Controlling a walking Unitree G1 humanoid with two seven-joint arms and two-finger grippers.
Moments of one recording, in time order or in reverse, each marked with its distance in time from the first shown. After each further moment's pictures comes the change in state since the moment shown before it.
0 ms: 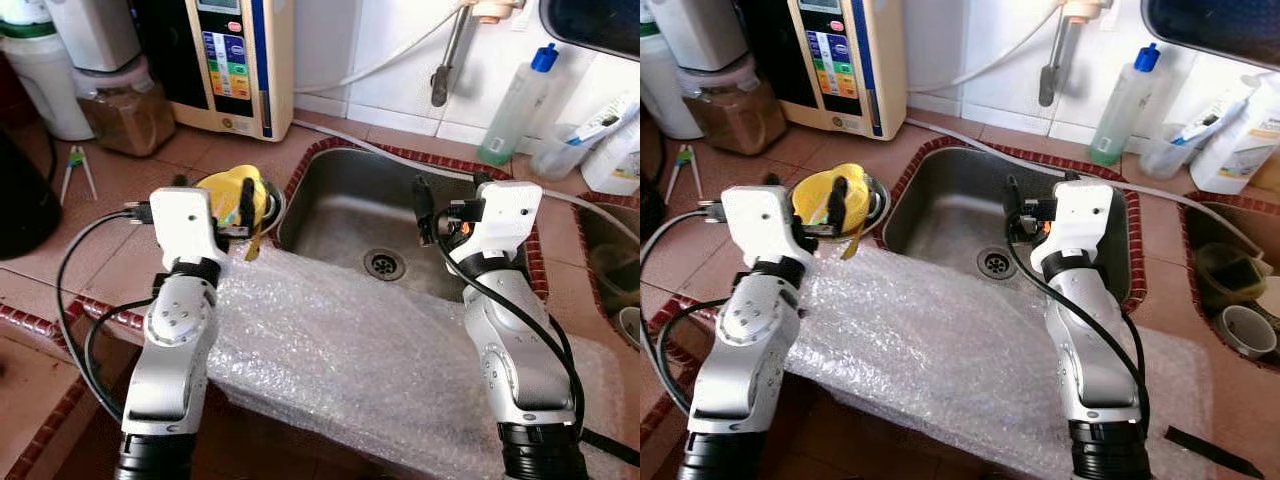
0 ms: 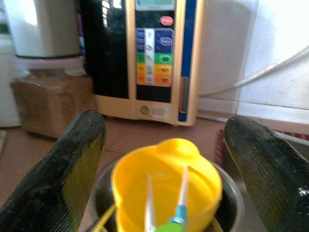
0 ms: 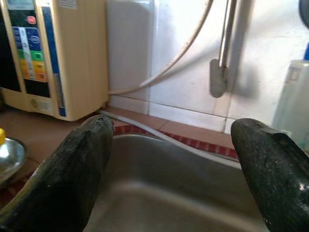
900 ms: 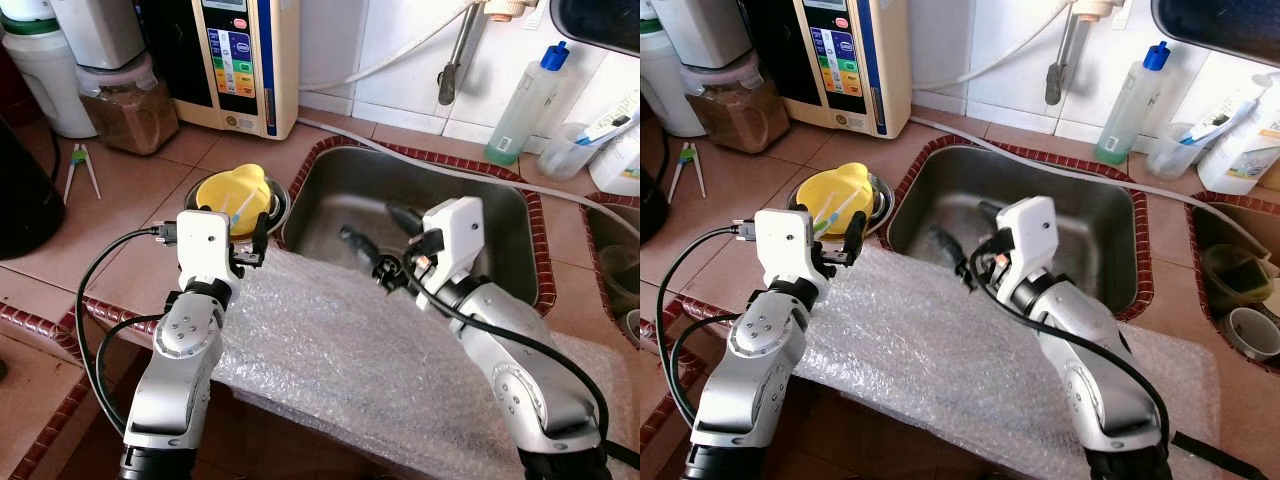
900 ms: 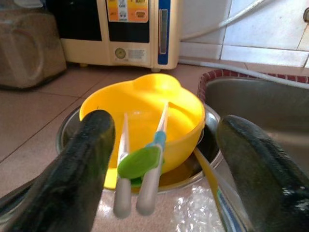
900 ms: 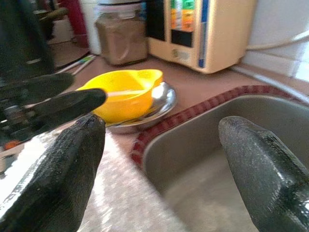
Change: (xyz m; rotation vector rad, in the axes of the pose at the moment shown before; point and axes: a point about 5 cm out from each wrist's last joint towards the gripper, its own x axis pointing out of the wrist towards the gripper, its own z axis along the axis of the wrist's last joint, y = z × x) left arm -0.011 -0.006 -0.032 0.001 0.193 -0.100; right arm -0.031 0.043 -0.001 0.131 0.200 0.585
